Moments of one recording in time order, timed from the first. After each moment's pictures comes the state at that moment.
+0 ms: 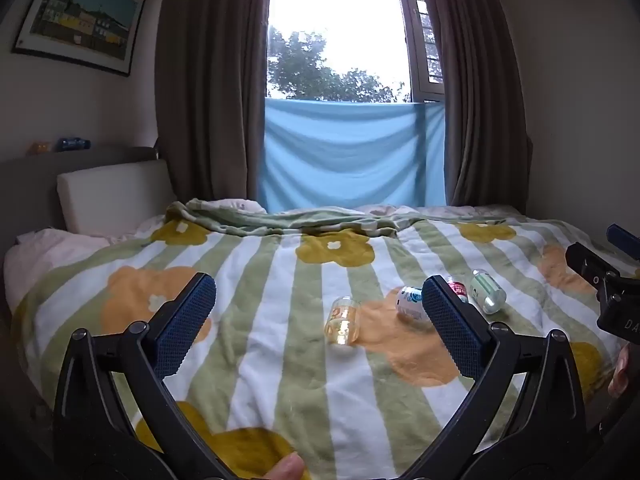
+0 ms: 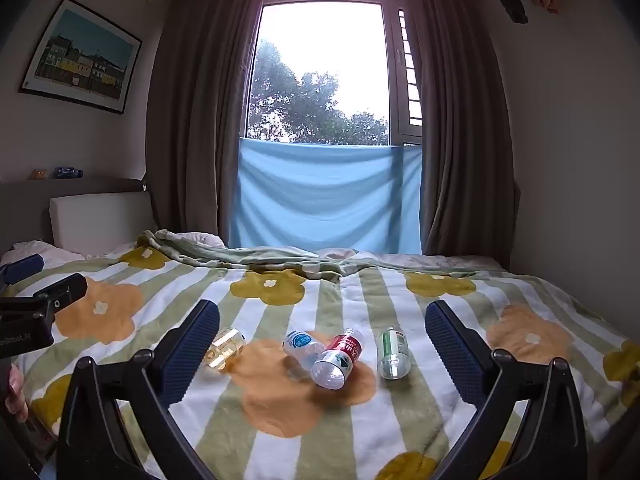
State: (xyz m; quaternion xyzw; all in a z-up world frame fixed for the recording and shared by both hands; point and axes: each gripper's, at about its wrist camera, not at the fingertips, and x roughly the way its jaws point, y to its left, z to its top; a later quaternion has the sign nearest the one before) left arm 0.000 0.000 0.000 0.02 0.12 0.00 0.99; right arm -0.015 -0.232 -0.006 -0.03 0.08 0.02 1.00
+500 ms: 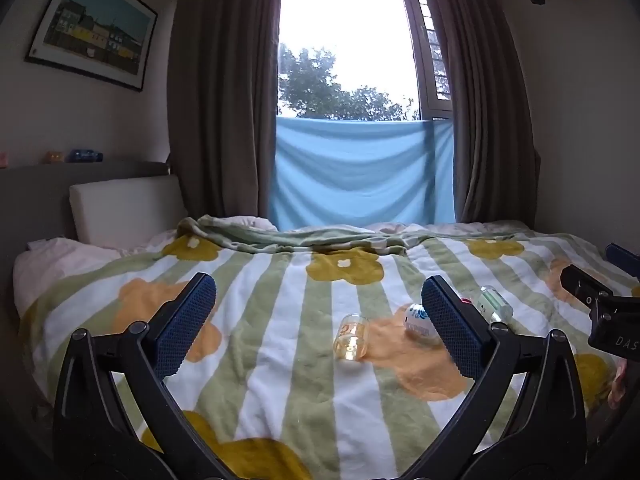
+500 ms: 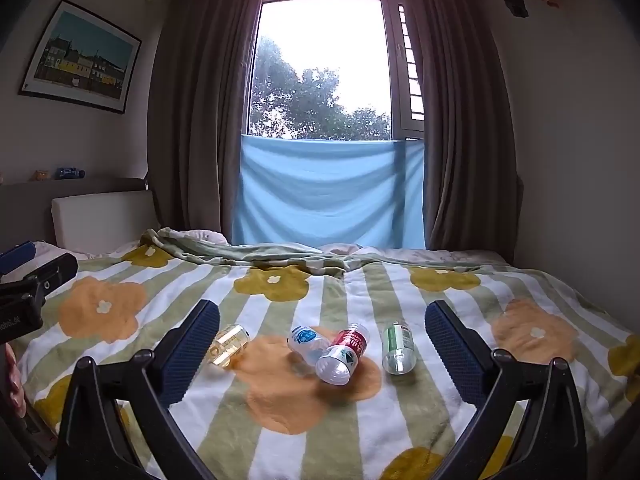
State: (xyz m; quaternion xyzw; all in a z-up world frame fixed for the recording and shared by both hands) left arm -0.011 0.001 0.010 0.01 0.08 0.02 1.00; right arm -0.013 -0.229 -0.012 -0.02 0.08 0.03 1.00
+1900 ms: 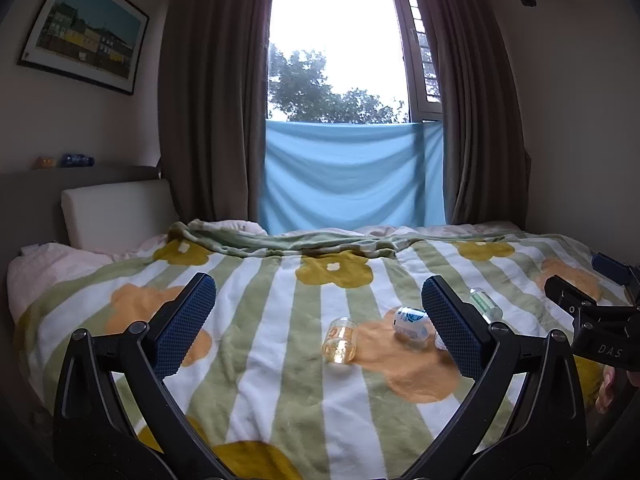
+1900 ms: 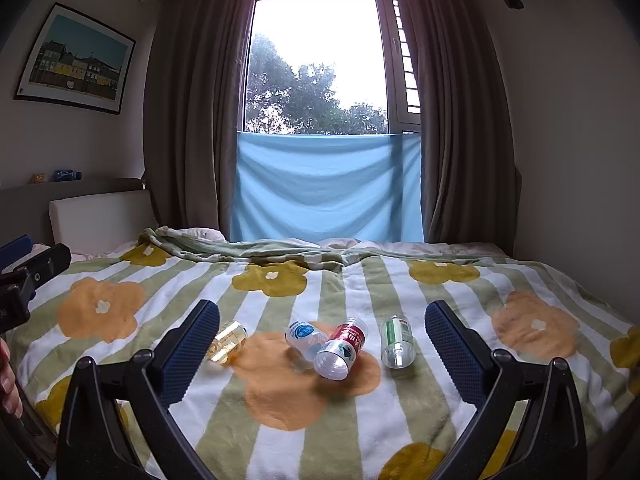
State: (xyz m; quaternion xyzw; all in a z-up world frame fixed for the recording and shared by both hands) left arm -0.013 -0.006 0.011 0.01 0.07 0.00 1.00; right arm -0.016 -0.233 -0.011 -0.02 0.09 0.02 1.00
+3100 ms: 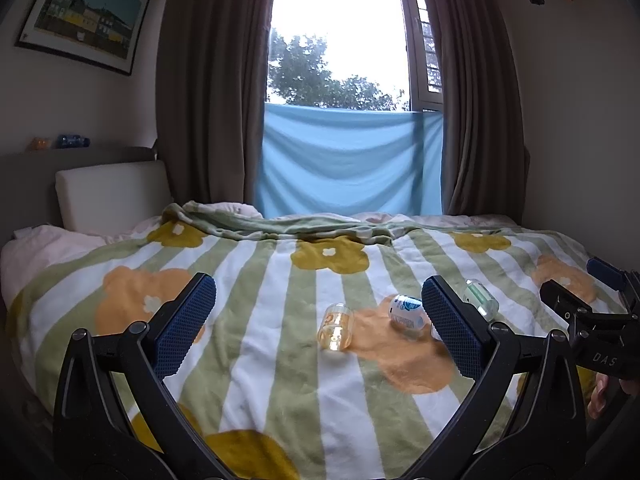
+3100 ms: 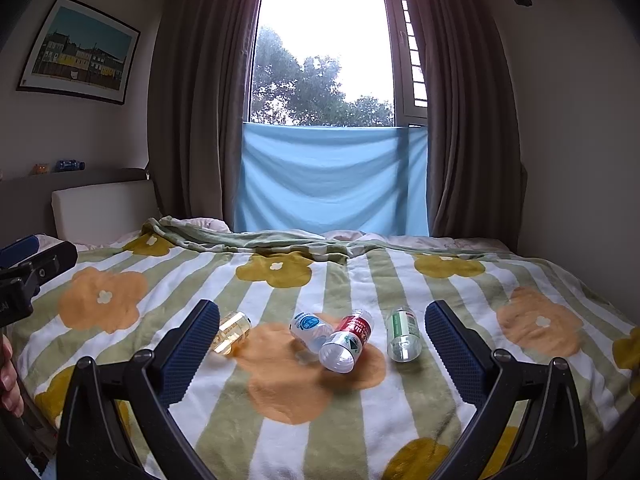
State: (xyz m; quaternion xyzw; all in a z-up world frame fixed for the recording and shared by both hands) left arm -0.006 -0.003 0.006 0.00 0.10 -0.01 1.00; right arm -0.014 -0.220 -0.025 -0.02 0.10 0.03 0.99
